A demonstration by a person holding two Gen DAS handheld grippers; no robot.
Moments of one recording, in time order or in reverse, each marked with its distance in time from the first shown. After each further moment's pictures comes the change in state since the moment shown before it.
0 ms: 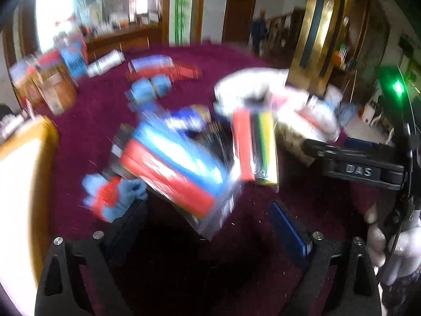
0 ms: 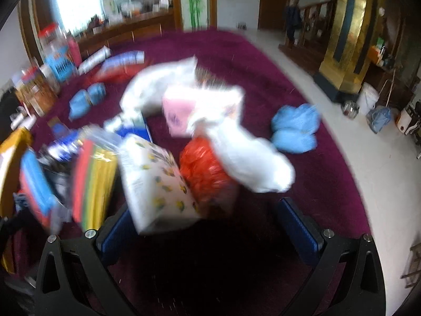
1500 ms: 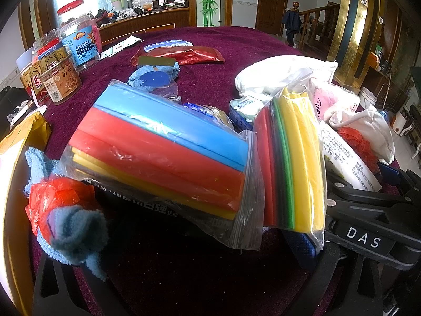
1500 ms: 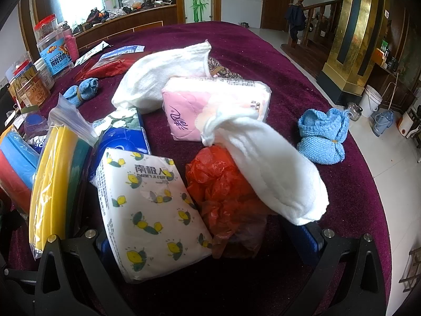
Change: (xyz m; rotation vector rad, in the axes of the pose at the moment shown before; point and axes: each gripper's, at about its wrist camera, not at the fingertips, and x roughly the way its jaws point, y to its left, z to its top) left arm 0.090 -0.024 0.024 -0.097 0.120 0.163; right arm 0.041 0.013 0.011 -0.019 0.016 -0.006
